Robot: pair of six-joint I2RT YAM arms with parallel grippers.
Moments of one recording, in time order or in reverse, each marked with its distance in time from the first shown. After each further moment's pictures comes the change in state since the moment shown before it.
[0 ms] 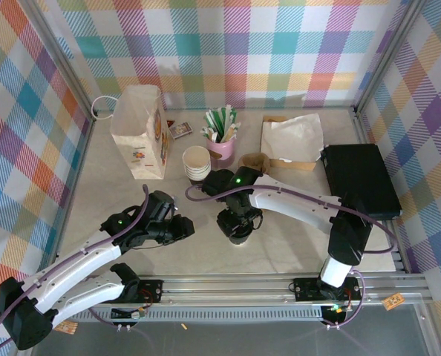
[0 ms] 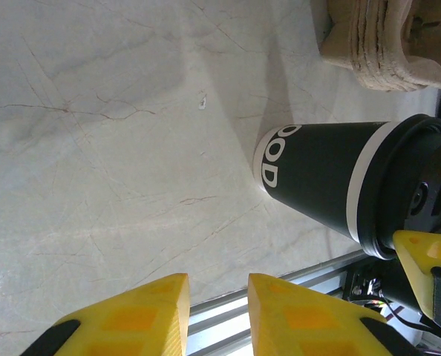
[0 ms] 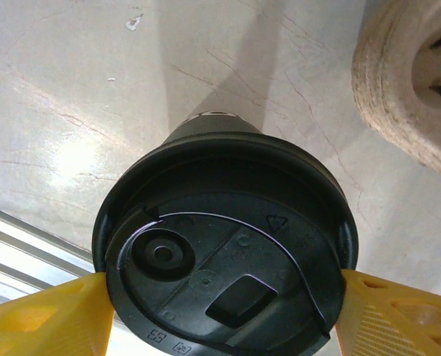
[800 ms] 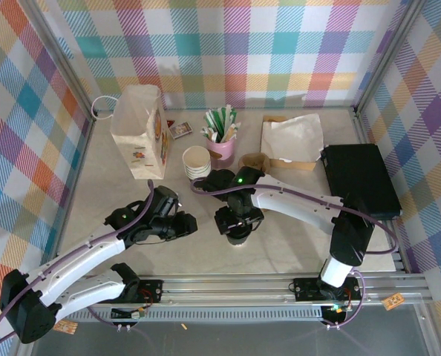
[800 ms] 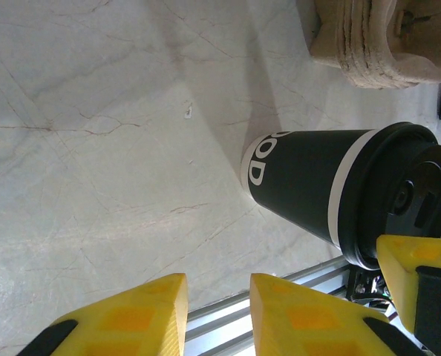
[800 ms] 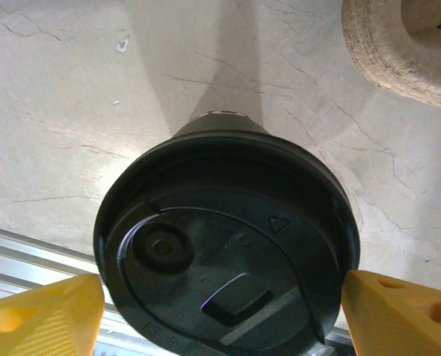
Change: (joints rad) left arm 0.000 0.070 0.053 0.005 0.005 0.052; right arm -0.009 -0.019 -0.016 0.028 -0.044 0.228
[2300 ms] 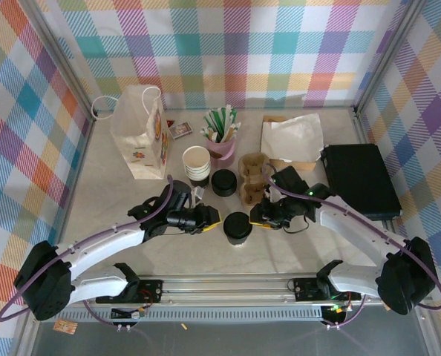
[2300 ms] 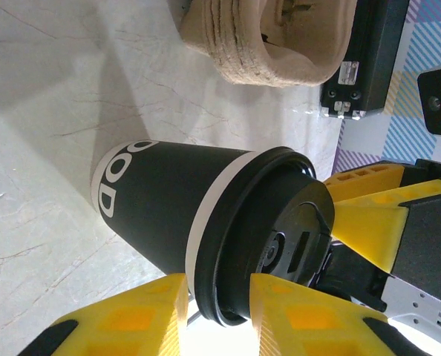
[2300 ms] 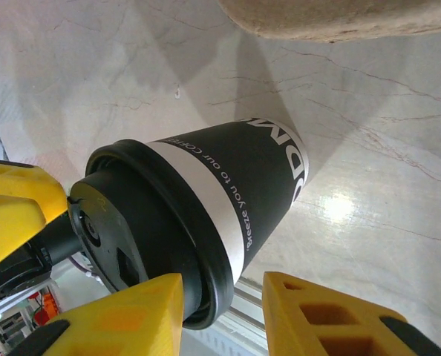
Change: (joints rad) left arm -0.023 0.216 -0.068 0.499 0.238 -0.186; right arm -0.437 -0.499 -0.641 0.527 -0.536 0.120
